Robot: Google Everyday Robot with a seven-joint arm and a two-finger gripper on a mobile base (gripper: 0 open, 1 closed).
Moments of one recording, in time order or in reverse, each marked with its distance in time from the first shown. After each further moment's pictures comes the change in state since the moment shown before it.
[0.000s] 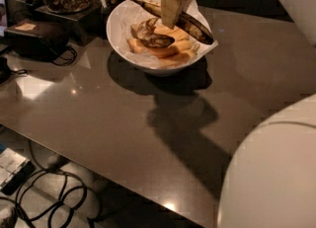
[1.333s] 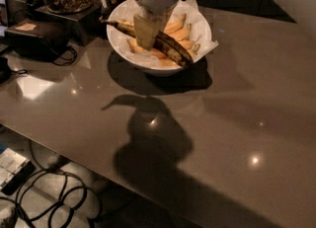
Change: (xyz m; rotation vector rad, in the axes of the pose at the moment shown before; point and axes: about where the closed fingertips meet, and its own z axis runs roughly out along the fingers) arm -0.005 0.091 -0.005 0.000 -0.007 -0.076
